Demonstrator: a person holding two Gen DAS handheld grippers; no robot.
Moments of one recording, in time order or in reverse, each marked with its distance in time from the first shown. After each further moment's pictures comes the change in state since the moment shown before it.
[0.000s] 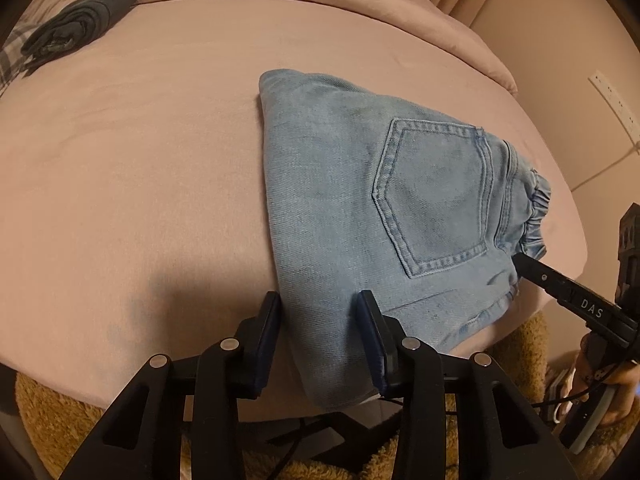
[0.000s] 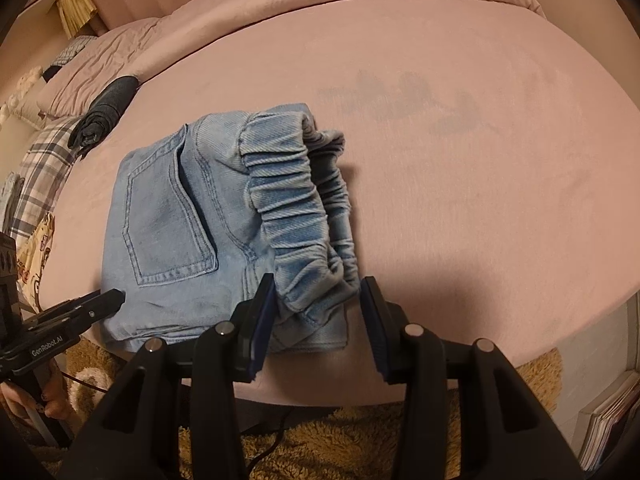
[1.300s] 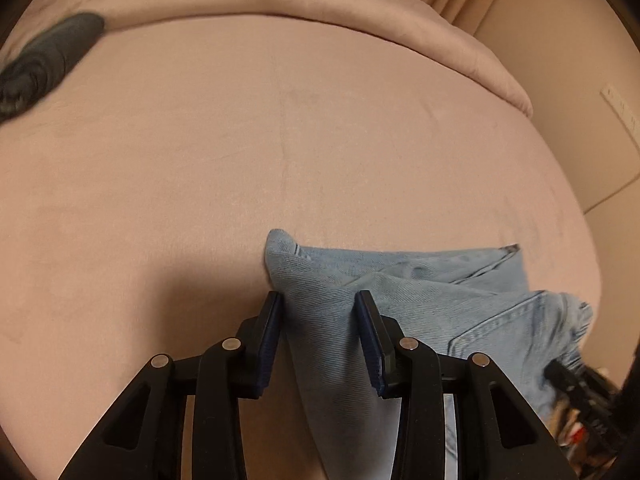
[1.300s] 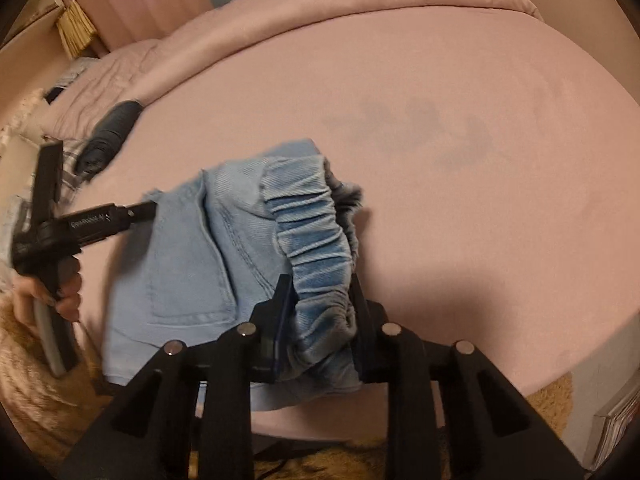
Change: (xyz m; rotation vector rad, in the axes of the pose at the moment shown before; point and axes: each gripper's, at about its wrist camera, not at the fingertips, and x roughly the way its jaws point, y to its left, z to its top) left arm 0.058 0.013 0.122 0.044 -0.040 0.015; right arm 0.007 0.004 0.011 0.035 -0.074 0.019
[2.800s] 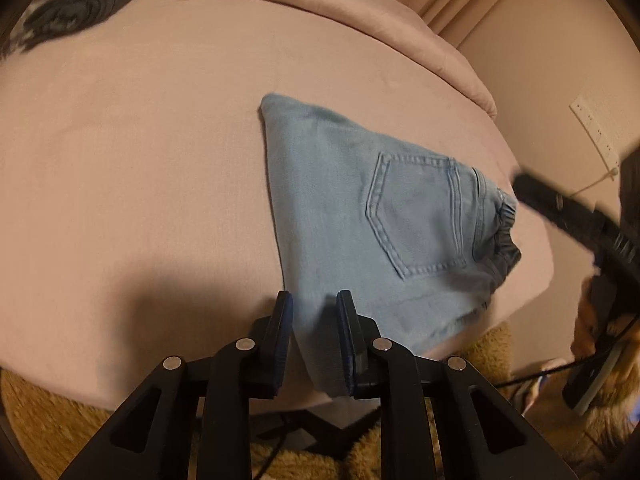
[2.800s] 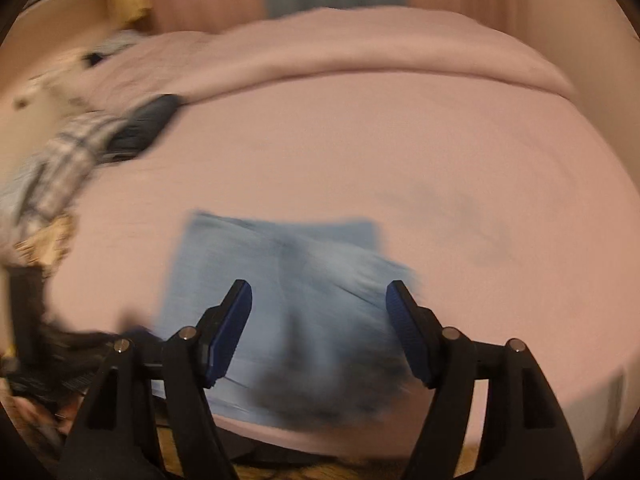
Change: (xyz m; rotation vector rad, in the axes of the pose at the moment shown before) left arm -0.077 0.009 -0.126 -0.117 0.024 -0.163; right arm -0.037 0.073 0.044 -0.237 -0.078 0.064
